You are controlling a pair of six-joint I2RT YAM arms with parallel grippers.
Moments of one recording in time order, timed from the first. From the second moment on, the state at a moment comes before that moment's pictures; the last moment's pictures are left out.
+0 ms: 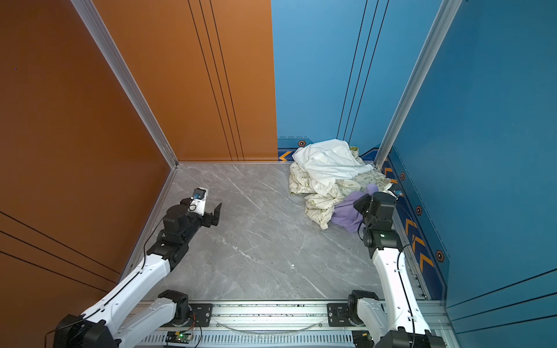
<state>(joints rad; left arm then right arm) -0.23 0.95 0.54 0.13 -0.08 0.18 -0.11 0.94 0.79 -0.24 0.07 0.67</state>
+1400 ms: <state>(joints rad) -0.23 0.93 0.52 0.13 -0.10 0.20 0.11 1.07 1.25 -0.21 0.16 0.40</state>
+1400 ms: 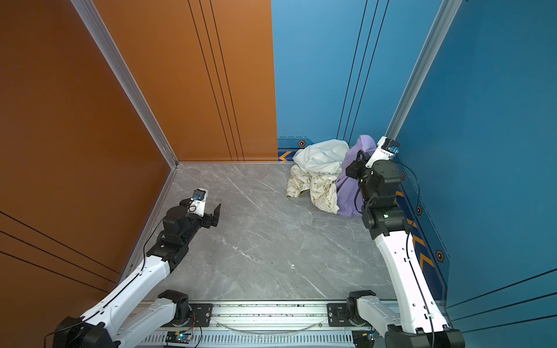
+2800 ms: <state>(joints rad) -0.24 0.93 0.52 0.13 -0.11 0.21 0.62 1.45 1.47 -0.67 -0.15 -0.07</state>
